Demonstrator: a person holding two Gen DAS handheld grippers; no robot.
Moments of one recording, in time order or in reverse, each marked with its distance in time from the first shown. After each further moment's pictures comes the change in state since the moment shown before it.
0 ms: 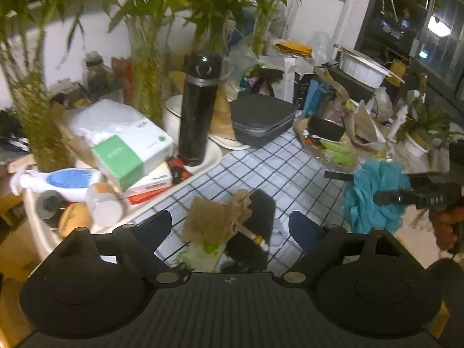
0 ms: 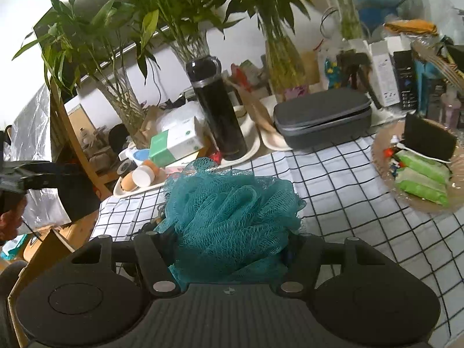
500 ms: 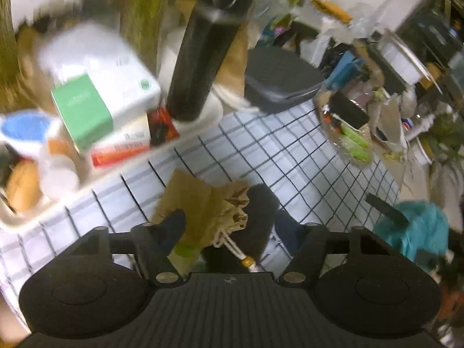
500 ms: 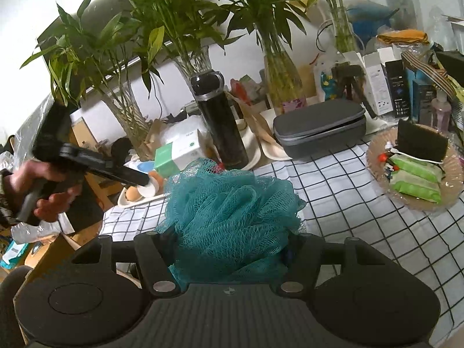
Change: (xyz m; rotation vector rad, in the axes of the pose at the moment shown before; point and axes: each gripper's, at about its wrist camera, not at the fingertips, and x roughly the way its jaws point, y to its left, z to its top) left arm 0.107 0.020 0.037 -0.245 0.290 -0.041; right arm -0.018 0.007 -0.012 0.013 -0.073 0.008
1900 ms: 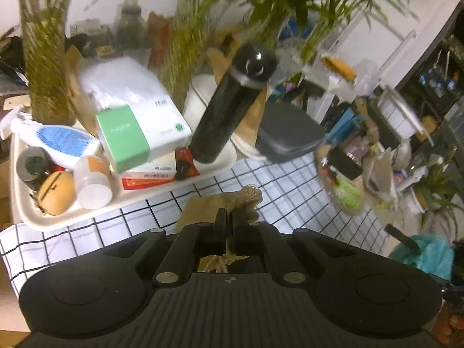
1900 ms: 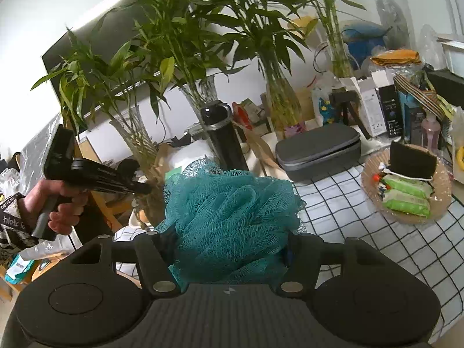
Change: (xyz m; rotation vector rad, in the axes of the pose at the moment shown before) left arm -0.077 0.018 -0.013 -0.079 -0.233 -0.005; right arm -0.041 0.021 0.015 0.010 -0.079 -0.006
